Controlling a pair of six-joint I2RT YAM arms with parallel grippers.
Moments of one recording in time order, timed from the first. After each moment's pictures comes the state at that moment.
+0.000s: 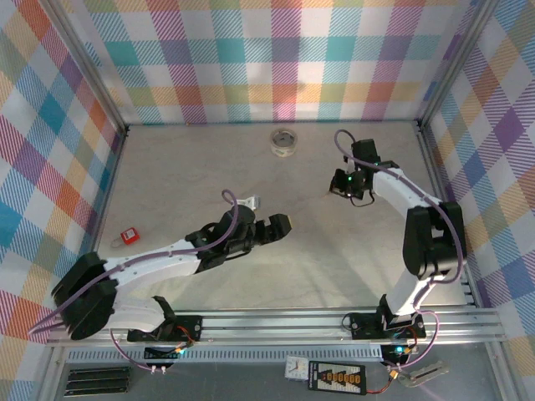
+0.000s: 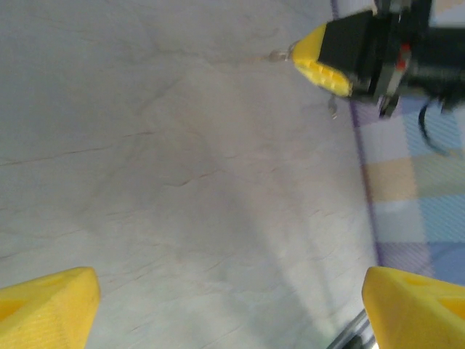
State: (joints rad) left arm -0.90 1.32 0.71 0.11 0.00 -1.07; right arm 0.21 1.66 1.16 -0.55 -0.32 0.47
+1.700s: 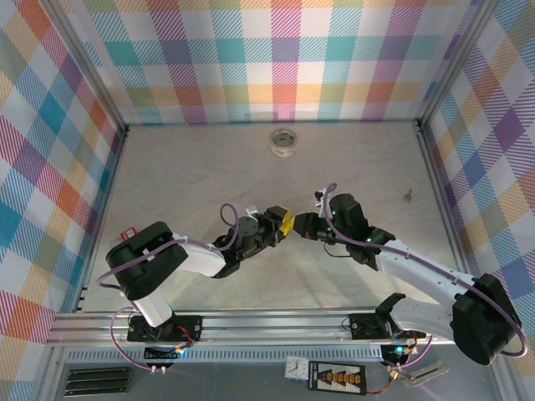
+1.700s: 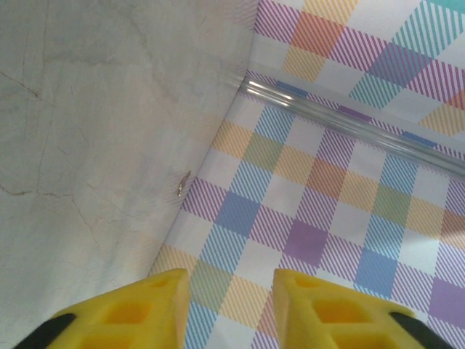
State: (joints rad) left arm -0.89 1.69 0.56 0.95 -0.09 -1.92; right arm 0.67 1.11 0.60 0.00 -0.33 0.85
